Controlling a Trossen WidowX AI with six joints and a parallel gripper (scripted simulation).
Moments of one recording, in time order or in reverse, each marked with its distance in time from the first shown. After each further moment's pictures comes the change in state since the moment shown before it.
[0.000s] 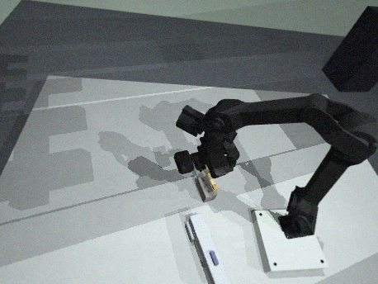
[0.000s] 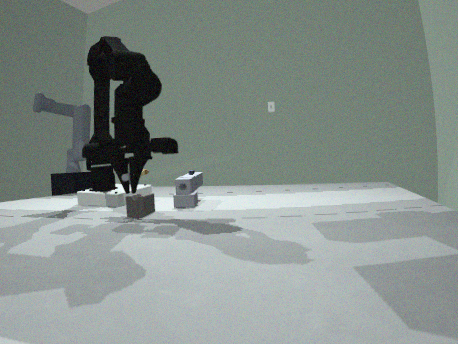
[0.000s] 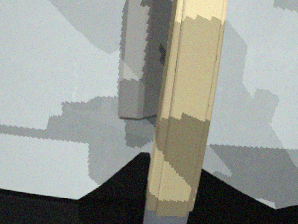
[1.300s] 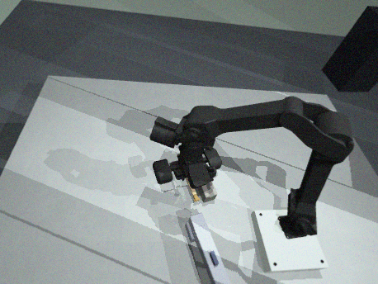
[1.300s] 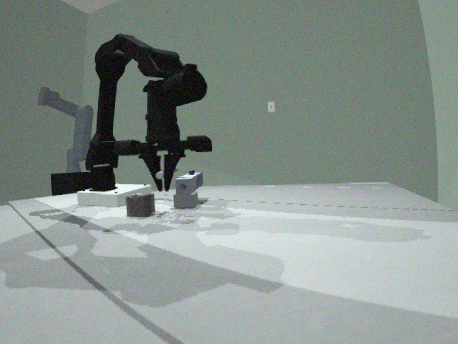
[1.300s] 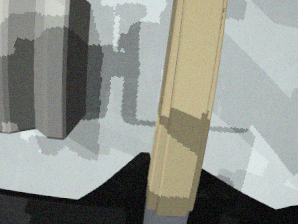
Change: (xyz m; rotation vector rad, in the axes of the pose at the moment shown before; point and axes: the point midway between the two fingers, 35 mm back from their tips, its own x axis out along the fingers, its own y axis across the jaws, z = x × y) arm -0.003 -0.065 0.014 -0.003 -0.009 0.002
